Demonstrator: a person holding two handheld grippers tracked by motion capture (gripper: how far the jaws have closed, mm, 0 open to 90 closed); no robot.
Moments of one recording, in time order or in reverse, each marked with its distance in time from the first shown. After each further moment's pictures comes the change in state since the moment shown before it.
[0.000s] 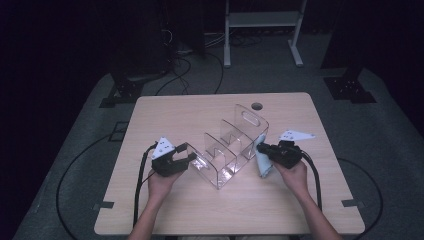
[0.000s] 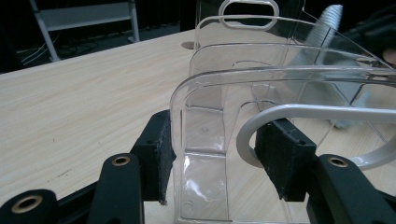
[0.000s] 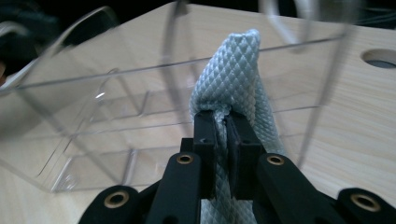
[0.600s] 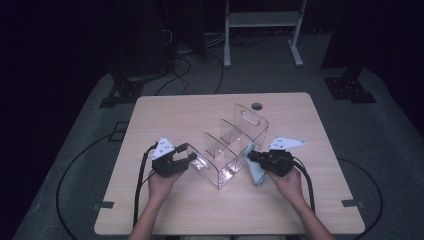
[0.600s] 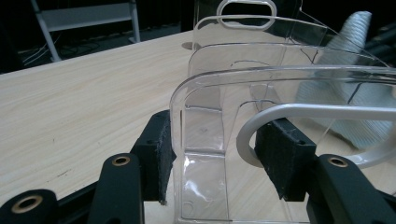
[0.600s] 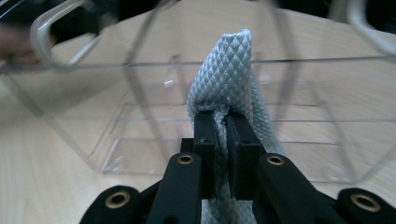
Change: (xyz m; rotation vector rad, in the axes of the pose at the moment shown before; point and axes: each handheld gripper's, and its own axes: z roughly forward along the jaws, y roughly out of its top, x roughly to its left) left arm -0.002 0.000 0.001 -0.005 0.004 -0.003; right arm 0.032 0.001 0.002 0.020 0.047 -0.066
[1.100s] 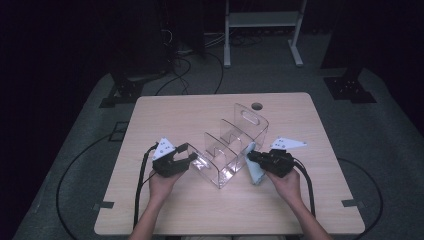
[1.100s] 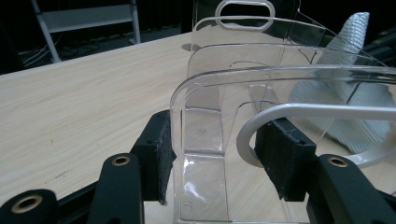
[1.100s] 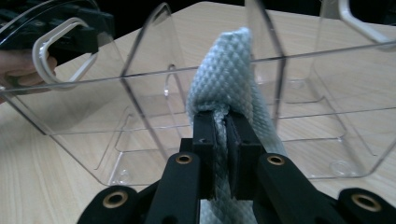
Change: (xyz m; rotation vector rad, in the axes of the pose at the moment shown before) left arm -0.001 -0.001 0.000 -0.003 0.003 0.003; right arm 0.008 -0.004 0.002 -0.025 0.007 0.037
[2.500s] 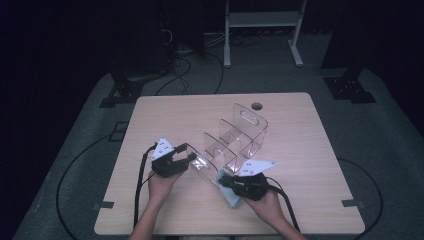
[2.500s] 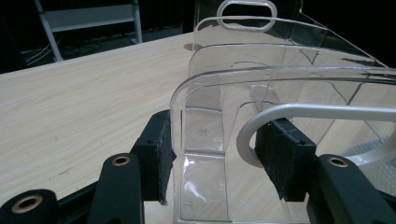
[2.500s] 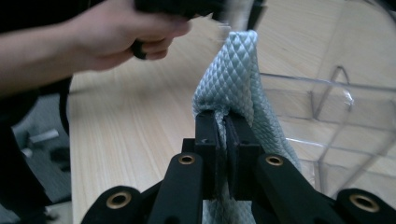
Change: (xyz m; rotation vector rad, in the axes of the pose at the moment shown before) left arm 0.002 -0.001 -0.003 0.001 0.006 -0.010; right arm 0.099 0.000 0.020 0.073 0.167 -0.199
